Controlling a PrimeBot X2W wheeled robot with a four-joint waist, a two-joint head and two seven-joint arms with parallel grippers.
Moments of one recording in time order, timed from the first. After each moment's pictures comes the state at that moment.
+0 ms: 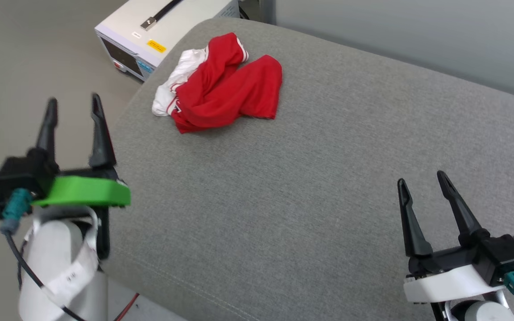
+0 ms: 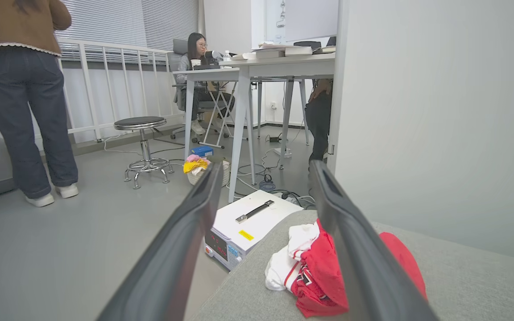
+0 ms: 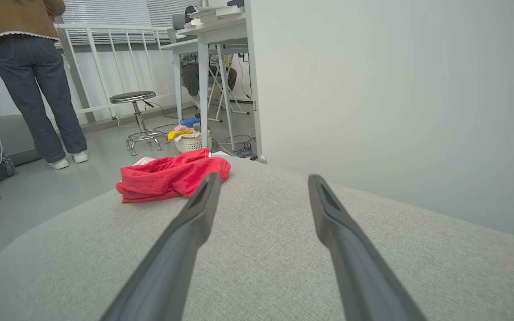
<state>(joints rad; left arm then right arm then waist) -0.31 0.10 0.11 0.11 -0.14 -0.05 -0.26 0.04 -0.05 0.08 -0.15 0.07 0.13 -0.26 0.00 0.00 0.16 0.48</state>
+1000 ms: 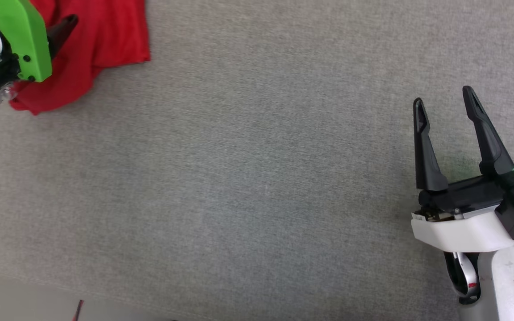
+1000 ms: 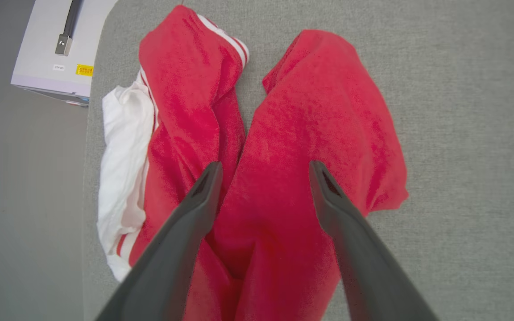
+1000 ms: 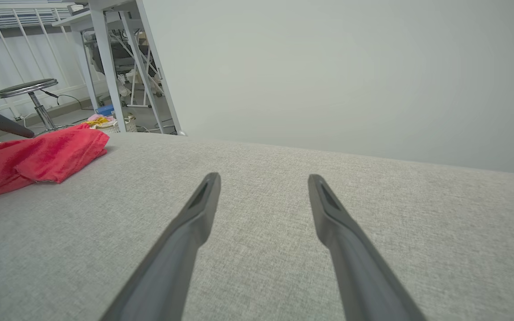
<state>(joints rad) -1.10 0.64 -0.51 0.56 -0.81 -0.13 0.61 -0.18 -0.05 0.08 -0.24 0.02 0.13 -0.26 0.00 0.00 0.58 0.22</state>
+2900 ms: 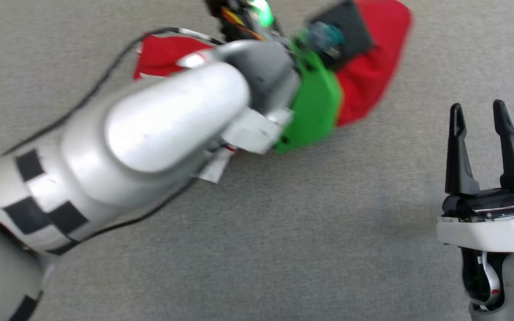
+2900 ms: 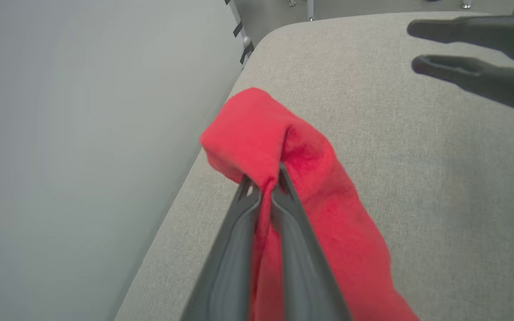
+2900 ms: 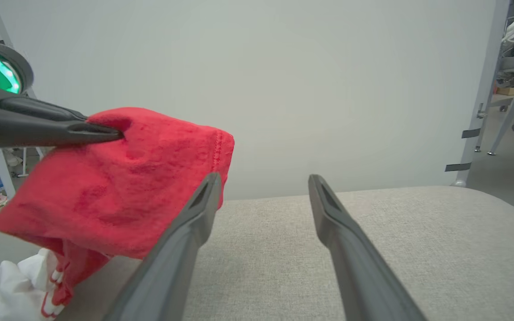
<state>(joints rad) -1.41 0.38 -1.28 0.19 -0.79 -0.13 0.29 -0.14 -0.05 0.00 -0.23 0.23 0.13 -0.26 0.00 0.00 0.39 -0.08</state>
